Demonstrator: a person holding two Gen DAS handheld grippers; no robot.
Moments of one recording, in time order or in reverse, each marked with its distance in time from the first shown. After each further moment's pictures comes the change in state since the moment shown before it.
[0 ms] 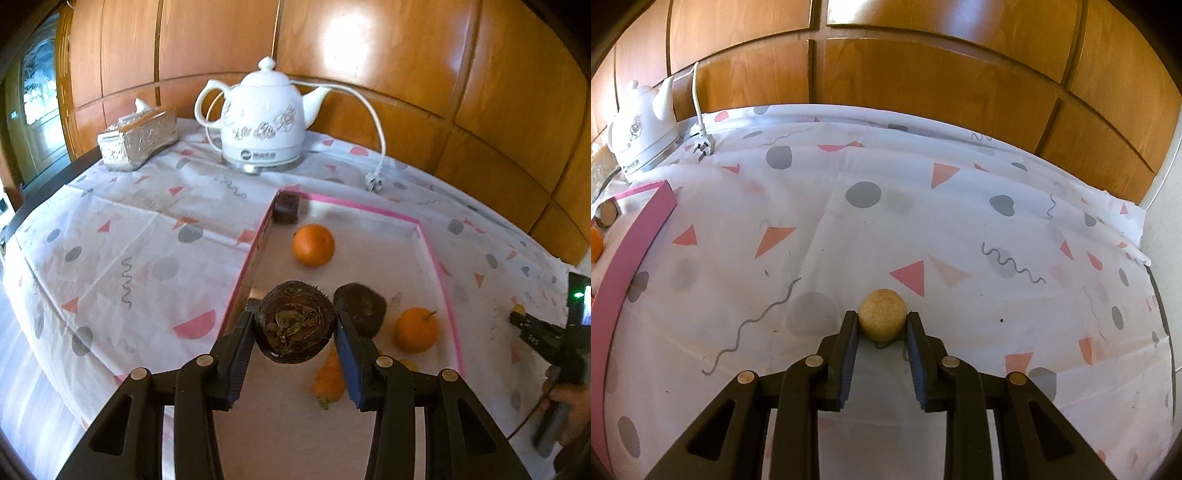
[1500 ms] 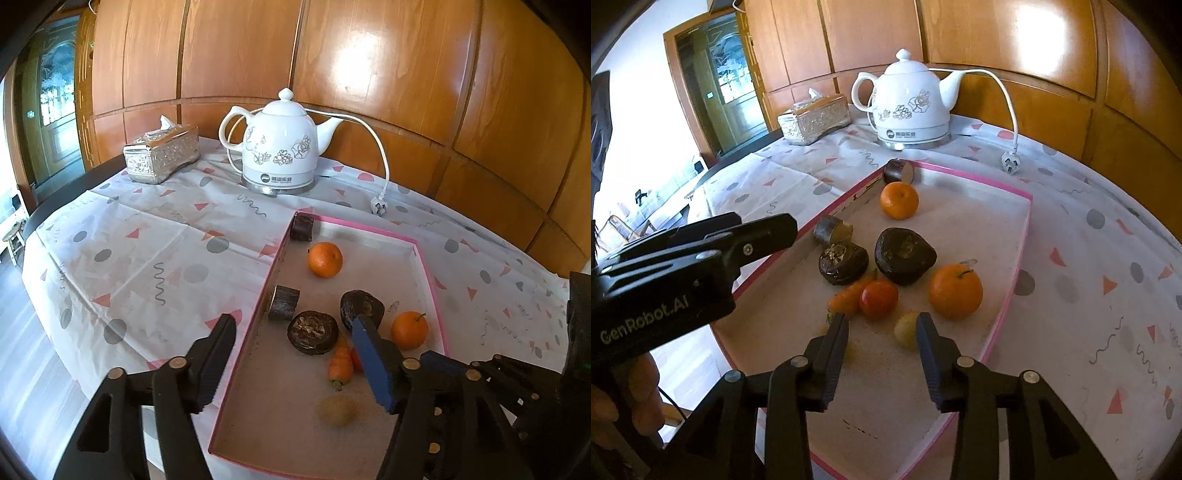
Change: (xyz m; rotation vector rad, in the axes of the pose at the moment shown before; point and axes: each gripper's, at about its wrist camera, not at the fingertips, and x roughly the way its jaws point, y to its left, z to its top) left arm -0.048 0.008 -0.010 -0.033 -0.095 0.021; right arm -0.116 0.204 -0.040 -0.364 -0.046 0.577
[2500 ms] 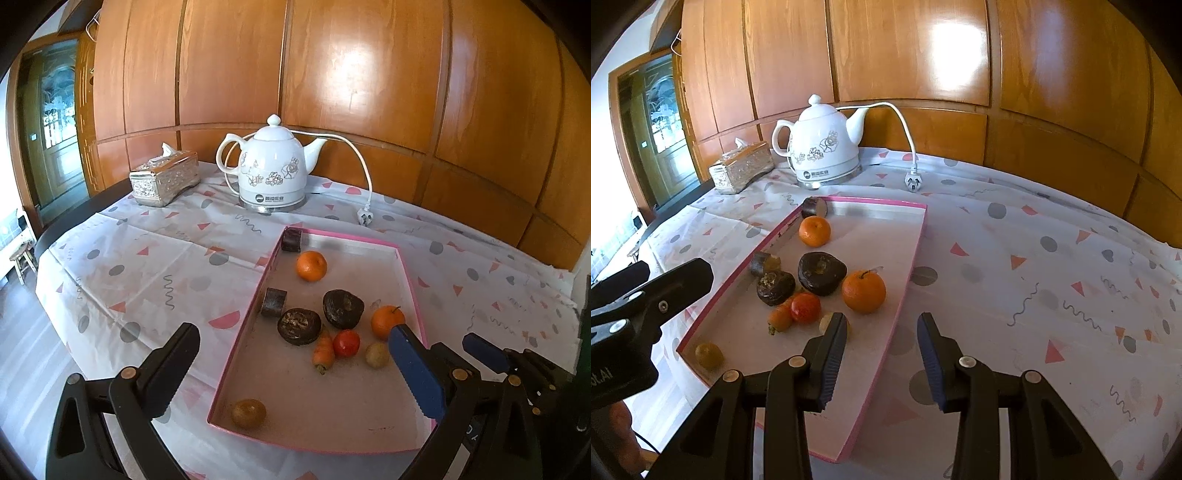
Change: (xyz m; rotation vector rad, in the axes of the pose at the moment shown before) left arm -0.041 -0.020 -0.014 0.054 -0.075 0.020; right arm -0.050 -0.018 -0.024 0.175 -0.142 -0.264
